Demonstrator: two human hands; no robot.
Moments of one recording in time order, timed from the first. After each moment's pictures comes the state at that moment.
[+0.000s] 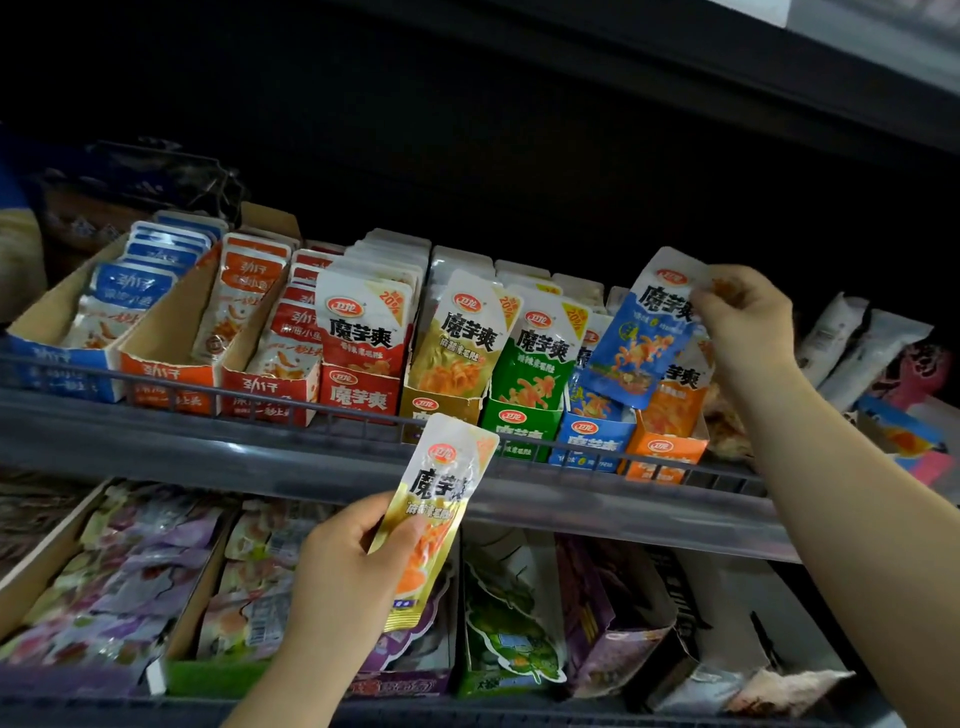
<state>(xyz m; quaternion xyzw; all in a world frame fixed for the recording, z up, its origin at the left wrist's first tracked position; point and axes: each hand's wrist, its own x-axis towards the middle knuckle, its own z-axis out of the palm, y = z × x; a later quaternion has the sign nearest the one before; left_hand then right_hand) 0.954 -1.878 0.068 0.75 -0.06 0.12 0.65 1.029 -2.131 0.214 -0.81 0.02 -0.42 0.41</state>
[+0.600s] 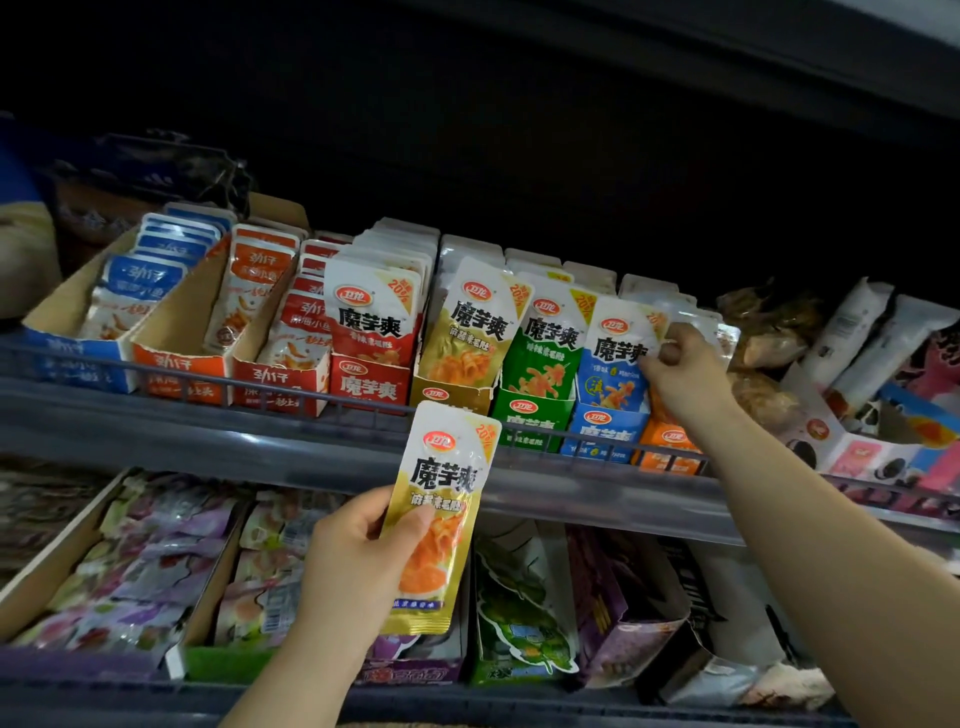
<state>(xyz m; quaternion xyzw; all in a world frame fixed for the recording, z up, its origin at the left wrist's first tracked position) 0.957 -1.878 0.060 0.70 -0.02 0.06 0.71 1.041 -2.120 0.164 -0.87 0.09 -0.27 0.41</state>
